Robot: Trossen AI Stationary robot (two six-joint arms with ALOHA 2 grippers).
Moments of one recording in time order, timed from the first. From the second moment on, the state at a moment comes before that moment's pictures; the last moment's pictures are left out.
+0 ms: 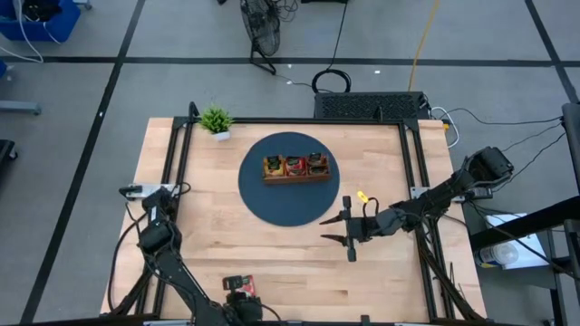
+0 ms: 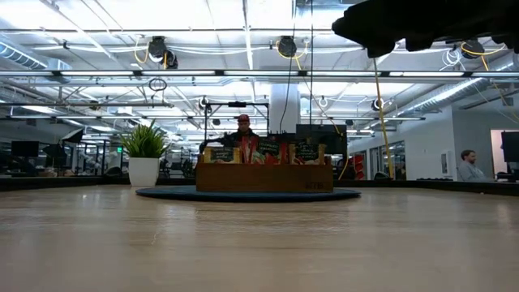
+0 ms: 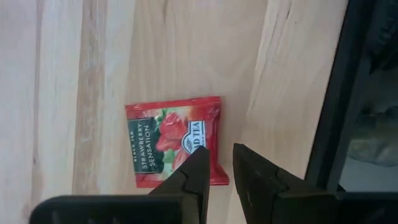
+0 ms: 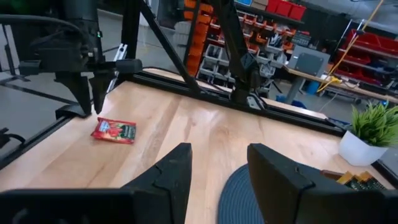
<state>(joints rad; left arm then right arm) -0.89 2.32 1.98 -1.31 -0.28 -1.06 0.46 1.38 0.45 0.85 0.39 -0.17</state>
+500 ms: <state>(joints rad) -0.89 2.32 1.86 -1.21 -0.26 -1.07 0.46 1.38 0.45 0.84 0.40 -0.14</state>
